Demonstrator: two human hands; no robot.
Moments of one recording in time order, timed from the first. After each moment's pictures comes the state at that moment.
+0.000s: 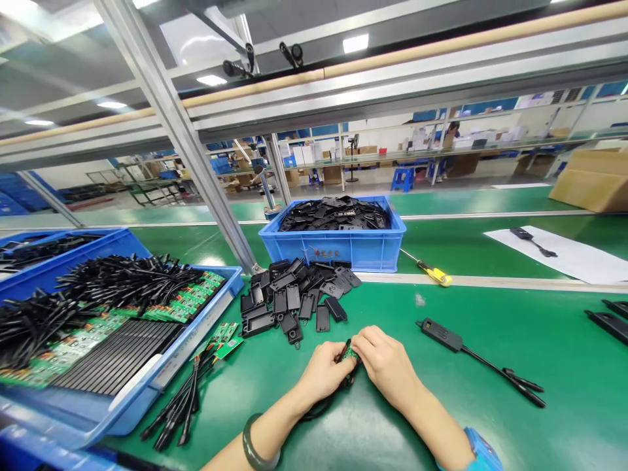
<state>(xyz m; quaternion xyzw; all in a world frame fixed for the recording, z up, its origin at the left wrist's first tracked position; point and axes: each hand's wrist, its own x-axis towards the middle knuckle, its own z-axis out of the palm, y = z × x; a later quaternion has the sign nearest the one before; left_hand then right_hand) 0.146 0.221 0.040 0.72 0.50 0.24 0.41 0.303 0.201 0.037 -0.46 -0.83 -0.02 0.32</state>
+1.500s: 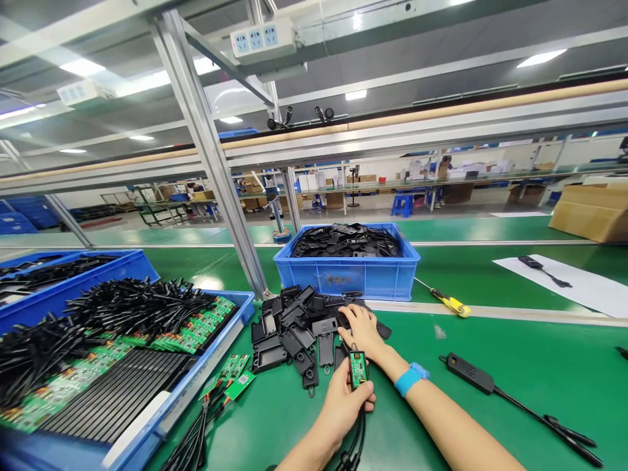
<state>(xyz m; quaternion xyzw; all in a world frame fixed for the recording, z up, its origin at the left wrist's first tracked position) 0.152 0.231 0.030 0.47 0.44 0.41 0.64 0.256 0.332 0.024 -0.56 -0.79 0.05 0.25</state>
